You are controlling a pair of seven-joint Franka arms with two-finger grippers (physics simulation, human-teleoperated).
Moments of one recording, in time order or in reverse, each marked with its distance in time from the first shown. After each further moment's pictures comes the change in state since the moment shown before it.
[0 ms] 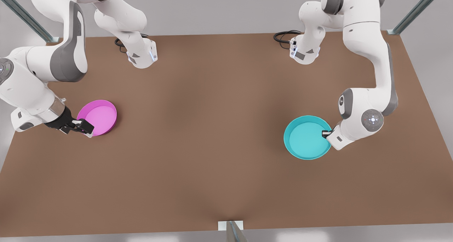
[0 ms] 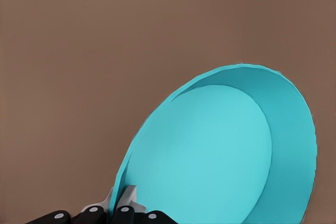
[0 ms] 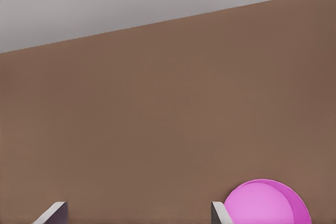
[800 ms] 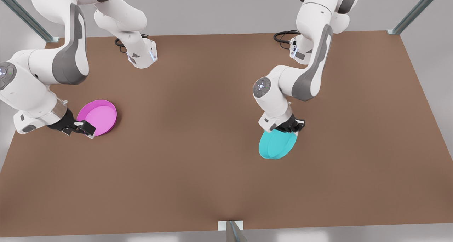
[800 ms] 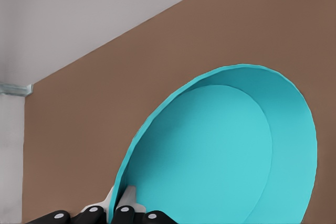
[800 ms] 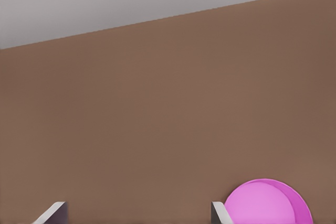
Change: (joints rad) left arm -0.467 0.024 0.000 0.121 0.603 -0.131 -0.620; right arm 0.002 0.013 0.000 0.002 -0.002 -0.001 0.000
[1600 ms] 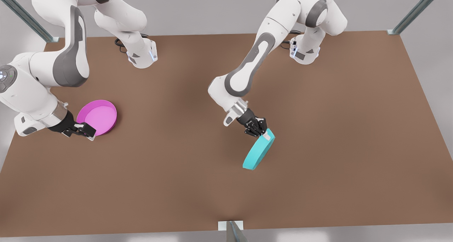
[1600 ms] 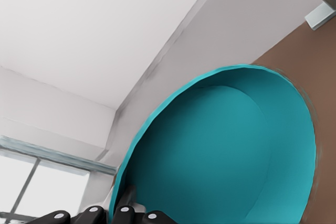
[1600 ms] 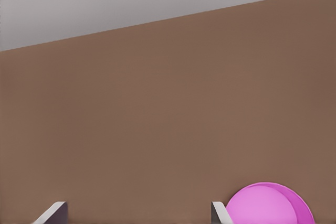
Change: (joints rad) left arm -0.241 0.265 0.000 0.100 0.540 -0.063 -0.401; right arm -0.001 0.012 0.000 0.001 0.000 0.015 0.000
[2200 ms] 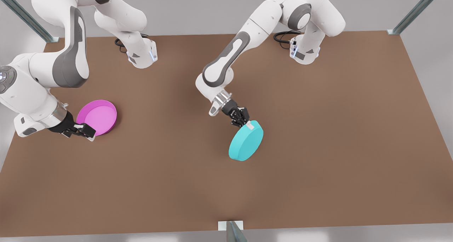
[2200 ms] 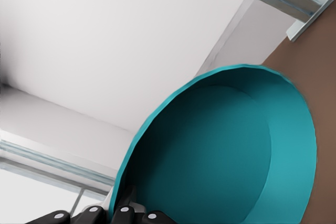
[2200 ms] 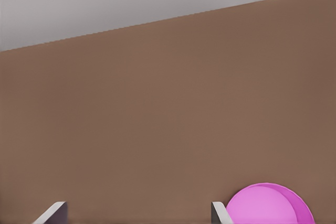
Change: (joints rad) left arm -0.162 0.130 0.000 0.041 0.110 -0.173 -0.088; right arm 0.000 0.006 0.000 0.006 0.000 -0.001 -0.002
